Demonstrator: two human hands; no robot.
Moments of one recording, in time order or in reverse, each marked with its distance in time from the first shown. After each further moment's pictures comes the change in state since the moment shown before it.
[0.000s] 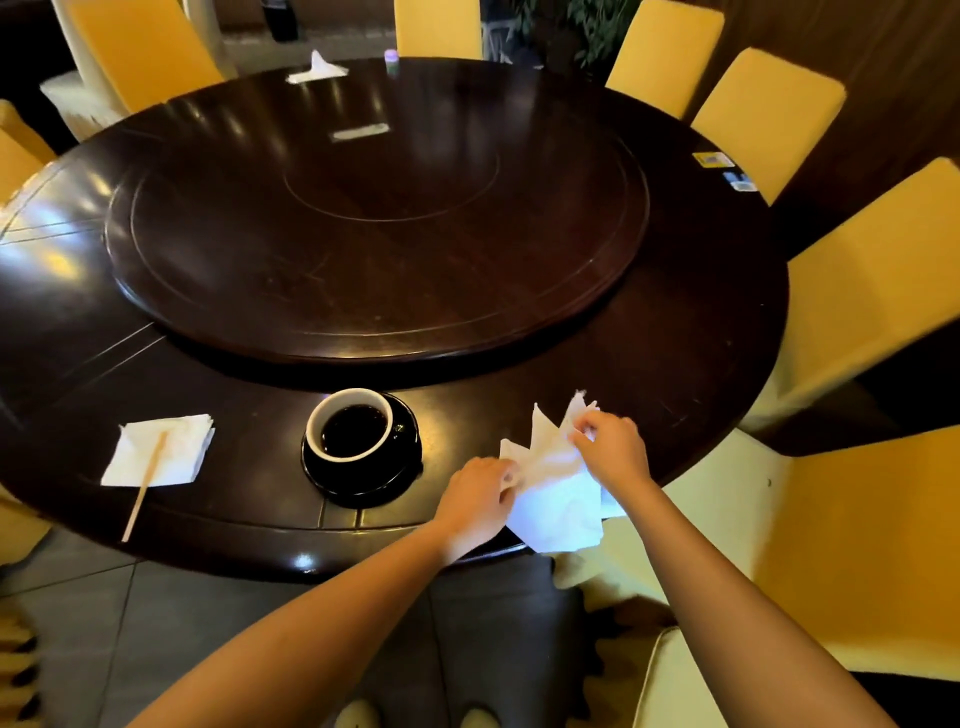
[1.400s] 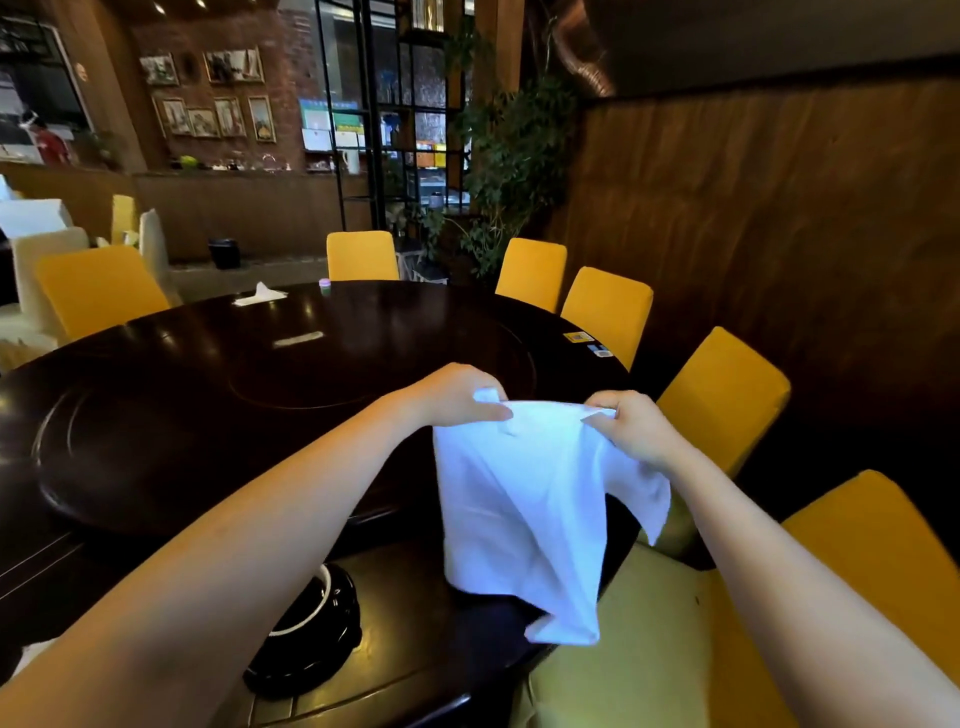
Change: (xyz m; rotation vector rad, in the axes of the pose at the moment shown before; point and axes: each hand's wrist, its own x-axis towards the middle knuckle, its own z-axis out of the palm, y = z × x) left_hand 0.060 0.188 -0.229 0.230 -0.040 0.506; right_hand -0.023 -0.024 -0.238 0.195 0.201 -0.410
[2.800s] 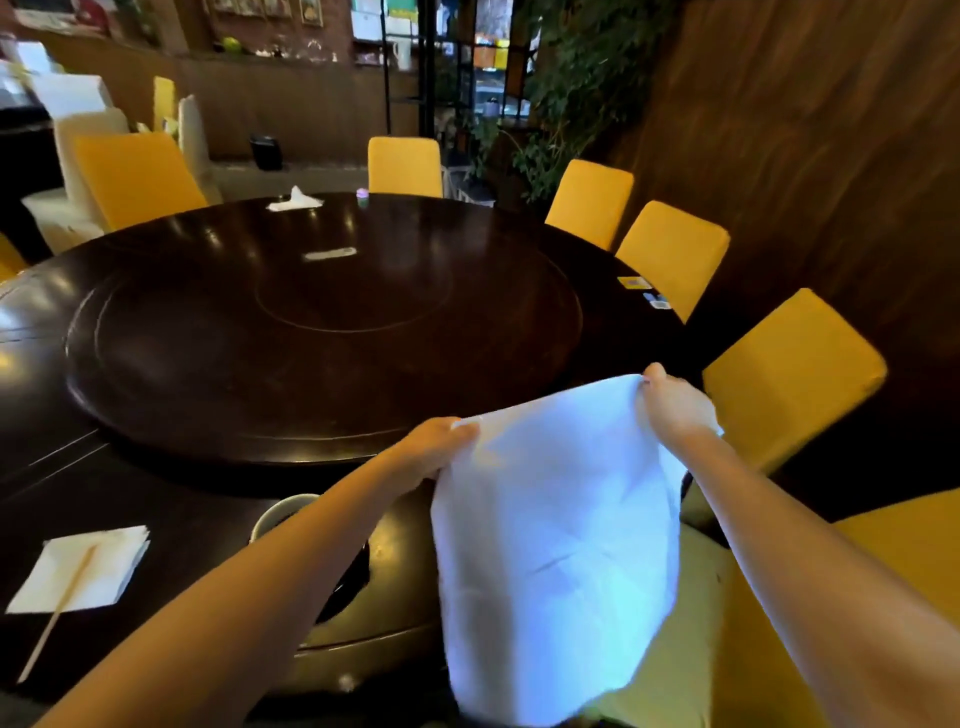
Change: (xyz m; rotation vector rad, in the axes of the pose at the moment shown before) left_hand 0.003 -0.140 0.130 -0.903 0.064 -0.726; right_hand 0.125 0.110 0.096 -0.598 -0.094 0.245
